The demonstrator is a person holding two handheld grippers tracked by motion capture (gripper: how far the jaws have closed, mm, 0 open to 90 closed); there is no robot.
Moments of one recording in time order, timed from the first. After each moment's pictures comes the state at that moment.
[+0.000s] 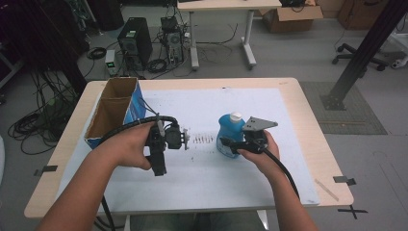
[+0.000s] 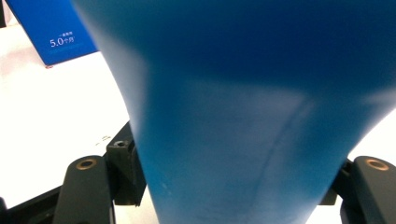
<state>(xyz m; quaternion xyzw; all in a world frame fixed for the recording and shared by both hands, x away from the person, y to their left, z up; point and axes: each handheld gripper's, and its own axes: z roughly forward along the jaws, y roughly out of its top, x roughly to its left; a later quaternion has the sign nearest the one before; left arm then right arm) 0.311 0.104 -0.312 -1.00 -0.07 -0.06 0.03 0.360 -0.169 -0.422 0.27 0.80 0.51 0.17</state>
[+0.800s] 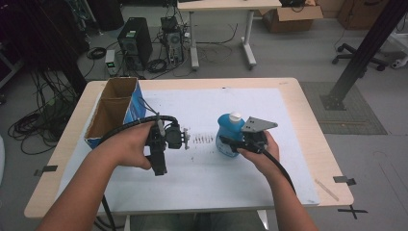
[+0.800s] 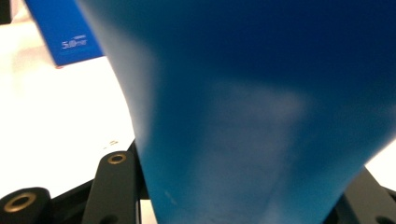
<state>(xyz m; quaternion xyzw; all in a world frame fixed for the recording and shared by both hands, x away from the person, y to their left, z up) 0.311 0.105 -0.310 -1.00 -0.07 -0.06 0.03 0.354 -0.166 -0.411 0.23 0.81 0.51 0.19</state>
